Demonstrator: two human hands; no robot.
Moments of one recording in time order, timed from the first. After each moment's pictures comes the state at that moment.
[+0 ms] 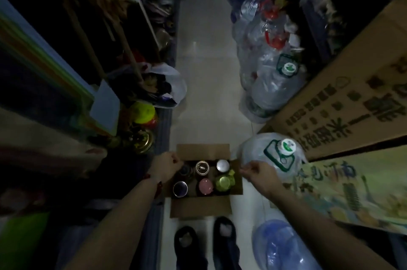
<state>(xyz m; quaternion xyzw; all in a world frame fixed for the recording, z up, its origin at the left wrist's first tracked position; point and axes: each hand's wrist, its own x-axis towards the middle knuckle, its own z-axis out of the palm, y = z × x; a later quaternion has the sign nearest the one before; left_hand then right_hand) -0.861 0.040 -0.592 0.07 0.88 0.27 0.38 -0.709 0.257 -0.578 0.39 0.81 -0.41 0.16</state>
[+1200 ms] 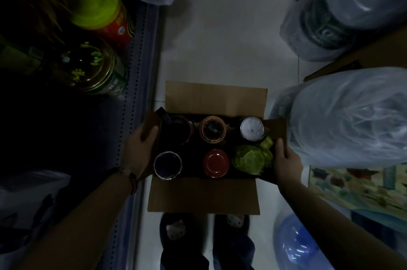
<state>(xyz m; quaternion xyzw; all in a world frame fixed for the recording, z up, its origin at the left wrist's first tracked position) -0.861 0.008 -0.953 -0.10 0.84 0.45 0.30 -0.704 0.278 -0.971 0.58 0.70 -0.42 0.03</state>
